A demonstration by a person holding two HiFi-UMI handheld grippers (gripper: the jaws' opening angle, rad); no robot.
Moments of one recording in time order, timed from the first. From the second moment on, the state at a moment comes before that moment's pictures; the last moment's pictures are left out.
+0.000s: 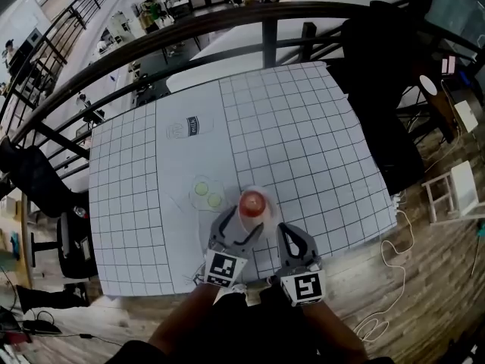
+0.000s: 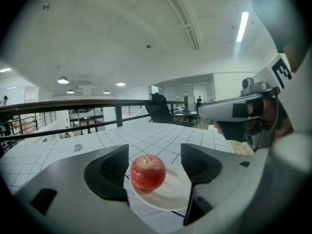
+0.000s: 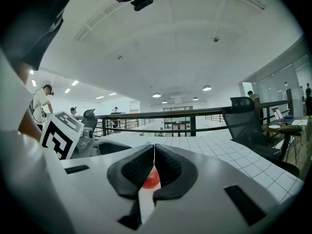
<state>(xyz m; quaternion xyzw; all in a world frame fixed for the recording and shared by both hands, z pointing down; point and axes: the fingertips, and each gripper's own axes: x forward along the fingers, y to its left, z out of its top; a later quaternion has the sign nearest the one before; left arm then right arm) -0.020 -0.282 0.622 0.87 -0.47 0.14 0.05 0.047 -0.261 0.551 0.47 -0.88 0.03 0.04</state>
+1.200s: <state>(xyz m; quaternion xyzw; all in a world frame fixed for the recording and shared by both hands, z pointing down) -0.013 -0.330 0.728 0.85 -0.44 0.26 0.11 0.072 -0.262 0.586 0.49 -0.87 0.06 0.08</state>
